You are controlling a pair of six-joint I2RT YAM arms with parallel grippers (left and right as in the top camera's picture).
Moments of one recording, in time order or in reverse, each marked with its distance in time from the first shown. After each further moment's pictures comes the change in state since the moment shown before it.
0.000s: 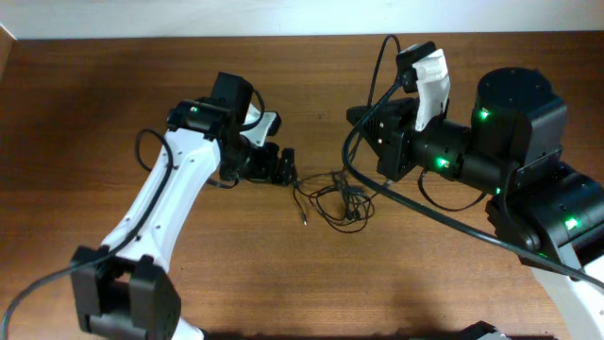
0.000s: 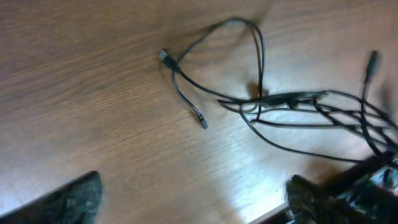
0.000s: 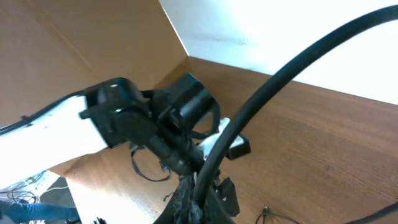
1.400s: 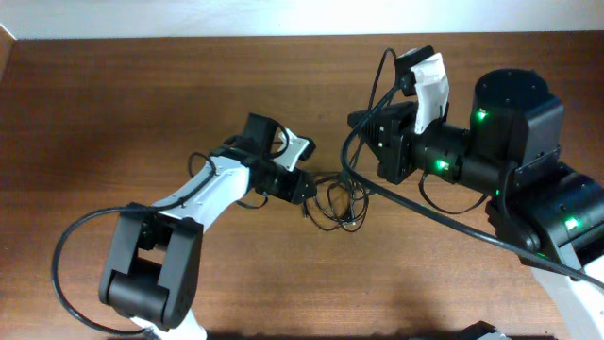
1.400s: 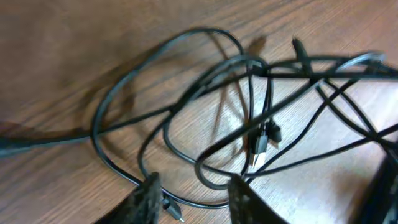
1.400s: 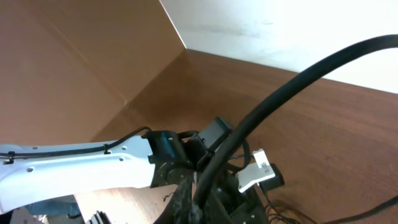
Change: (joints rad) left arm -0.089 0.104 -0.377 0.659 0.193 0.066; right arm 0.000 0.000 0.000 -0.038 0.003 -0.003
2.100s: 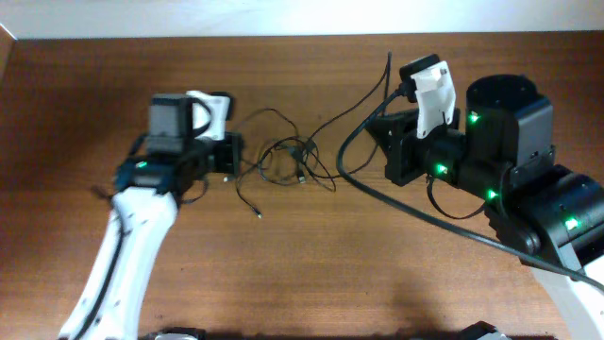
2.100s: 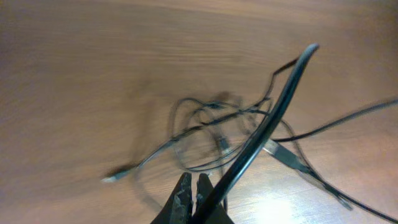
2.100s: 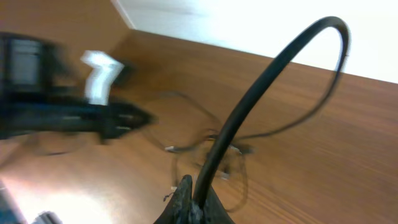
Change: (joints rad) left arm 0.313 -0.477 0.045 -0.163 -0.256 -0.172; right arm 0.000 0.000 0.000 -0.119 0.227 -0.063
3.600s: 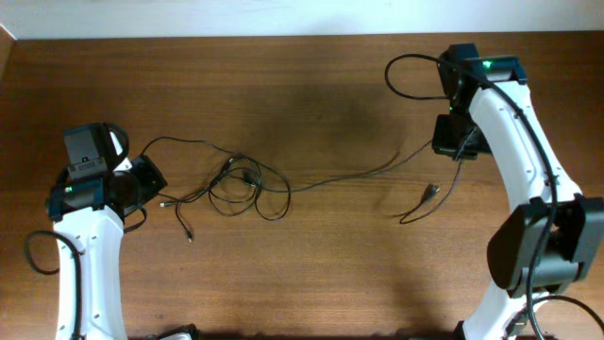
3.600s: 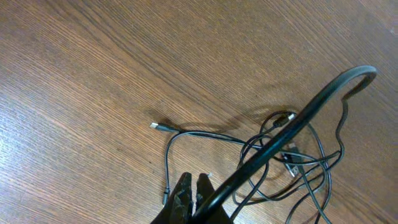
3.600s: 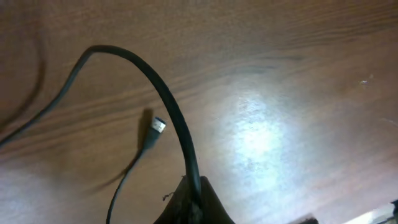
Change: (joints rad) left arm 0.347 -0.027 -0.048 -0.204 -0.237 -0.212; right arm -0.372 0.704 0.127 -0.498 0.462 0.193
